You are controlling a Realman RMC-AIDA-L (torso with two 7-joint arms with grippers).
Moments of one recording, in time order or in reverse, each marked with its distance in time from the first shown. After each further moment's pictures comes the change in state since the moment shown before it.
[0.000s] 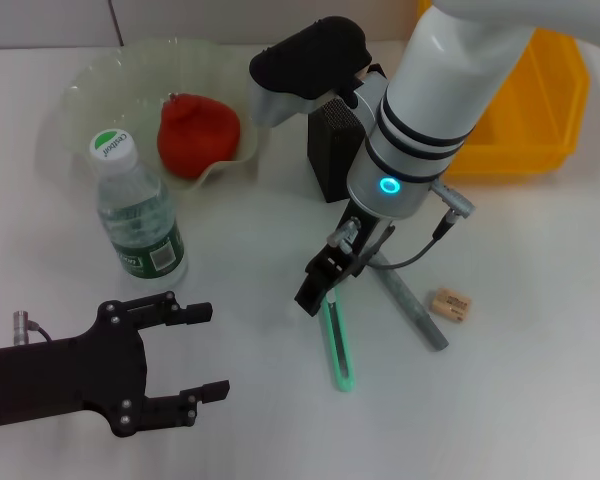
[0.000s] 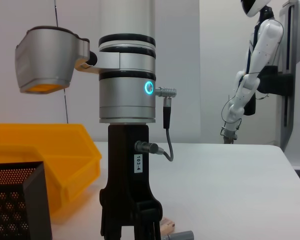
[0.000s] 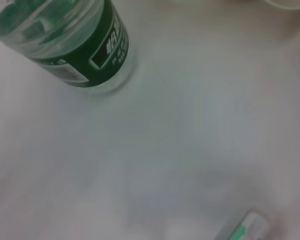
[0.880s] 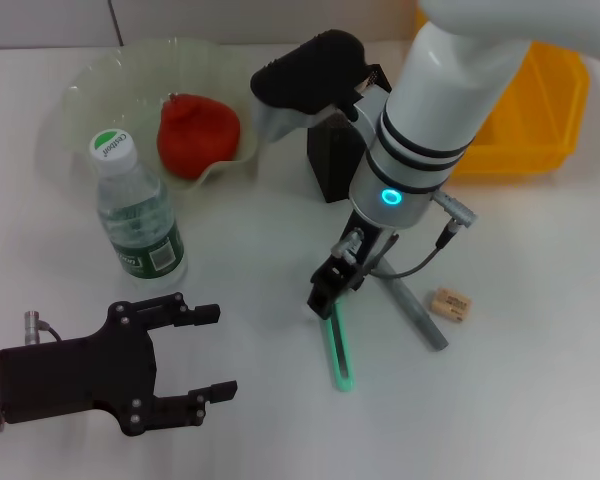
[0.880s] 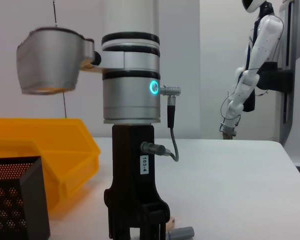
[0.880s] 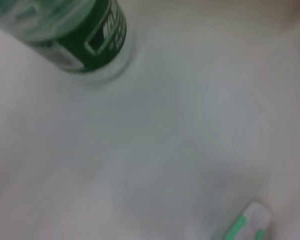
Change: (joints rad) left arm -0.014 -0.001 0.016 -0.026 0.000 -0.029 0.011; right arm 0.000 0.000 -0.043 0.017 0.023 0.015 0.000
